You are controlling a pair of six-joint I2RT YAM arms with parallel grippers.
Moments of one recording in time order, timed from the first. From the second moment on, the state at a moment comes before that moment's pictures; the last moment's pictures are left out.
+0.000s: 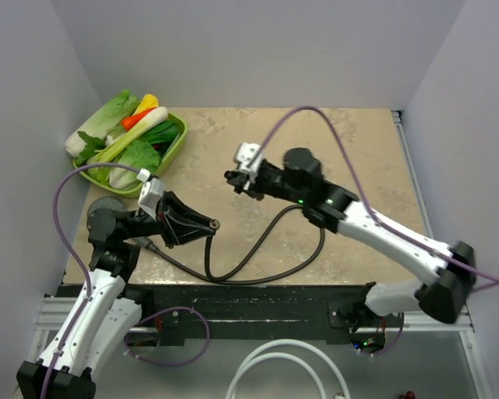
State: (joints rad) left arm -0.23 0.64 0.53 0.52 1.20 -0.69; right arm 0.88 1.23 1.17 0.00 -0.24 -0.31
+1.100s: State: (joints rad) left arm -0.23 0.55 0.56 0.42 1.24 -0.66; right arm 0.80 1.98 1.33 -0.31 -0.15 -0.33
